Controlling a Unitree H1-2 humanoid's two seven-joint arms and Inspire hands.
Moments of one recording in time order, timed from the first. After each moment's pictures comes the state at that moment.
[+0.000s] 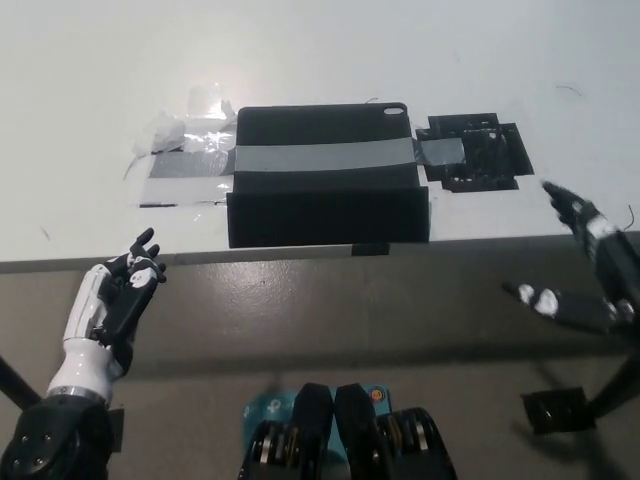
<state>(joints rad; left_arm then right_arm) -0.20 0.07 0.20 -0.21 -0.19 0.45 -0.03 -0.28 -0.33 0.06 -0.25 -0.02 0.24 0.18</state>
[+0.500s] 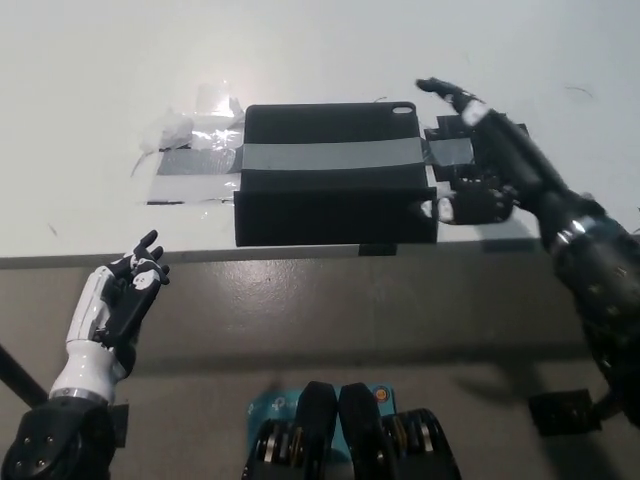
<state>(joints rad) -0.20 0.06 0.20 -0.21 -0.20 0.45 -0.03 -0.68 -0.35 0.38 -0.07 -0.33 0.37 0.21</state>
